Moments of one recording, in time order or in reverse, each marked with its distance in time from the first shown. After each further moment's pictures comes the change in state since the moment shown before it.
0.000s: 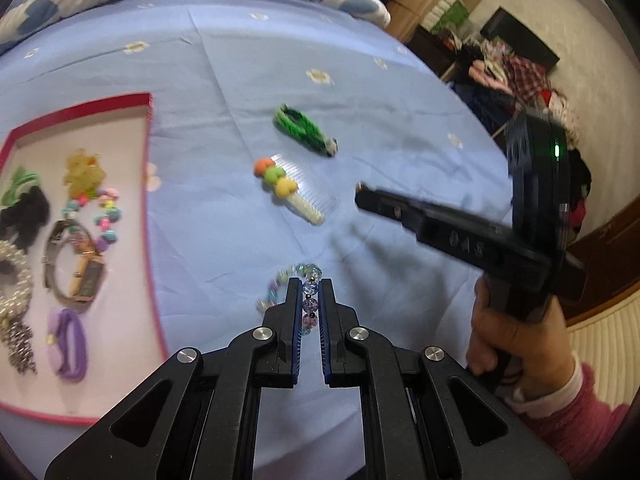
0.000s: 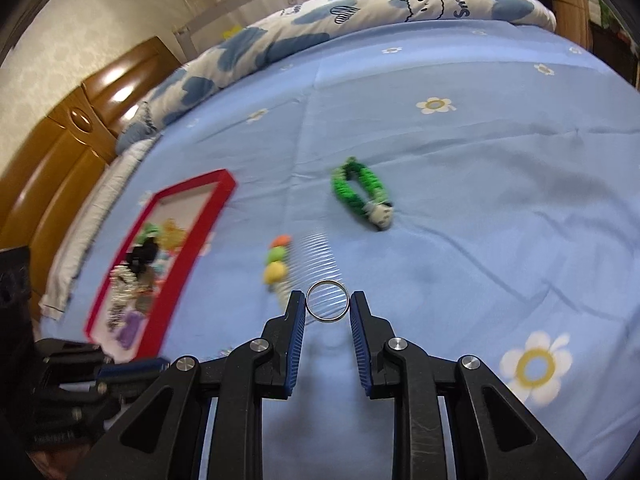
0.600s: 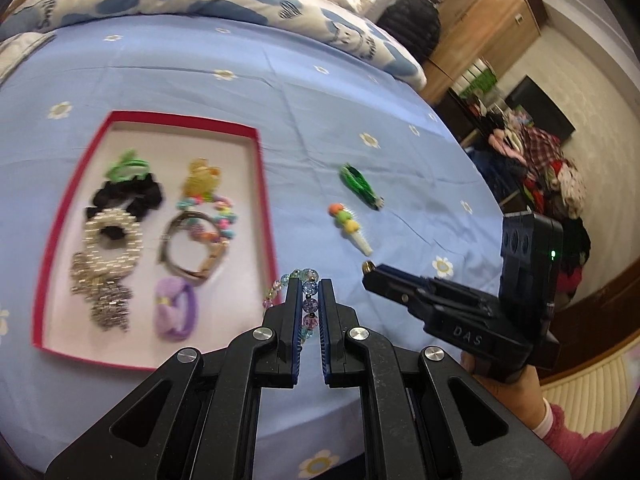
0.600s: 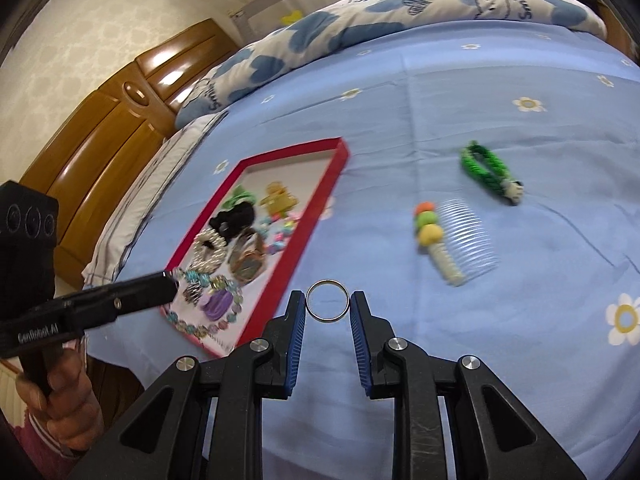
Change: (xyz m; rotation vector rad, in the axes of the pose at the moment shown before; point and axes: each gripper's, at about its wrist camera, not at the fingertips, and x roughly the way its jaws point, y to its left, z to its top) left arm -0.072 0.063 -0.015 -0.174 -0.157 0.032; right arm -0.001 0.091 -0.025 -0.086 0.047 0.164
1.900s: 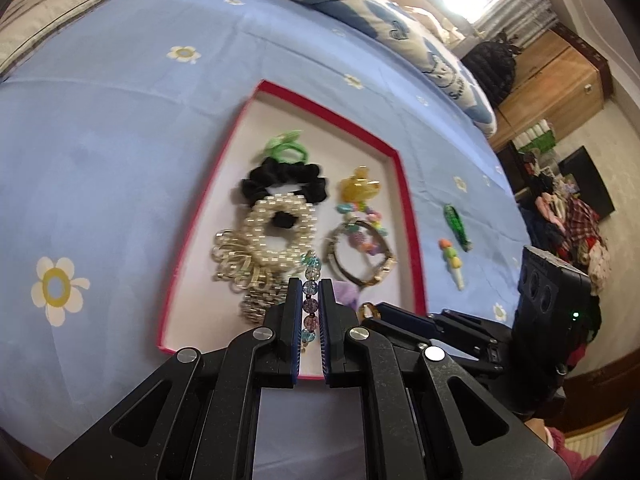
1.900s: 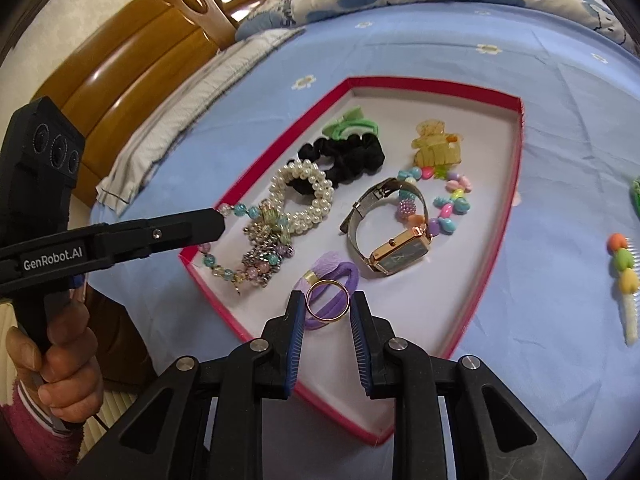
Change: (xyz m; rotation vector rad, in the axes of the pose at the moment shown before) left arm -0.013 0.130 -0.007 -0.258 -0.018 0.118; right arm 0.109 0.109 -0.002 -0.229 0.224 0.073
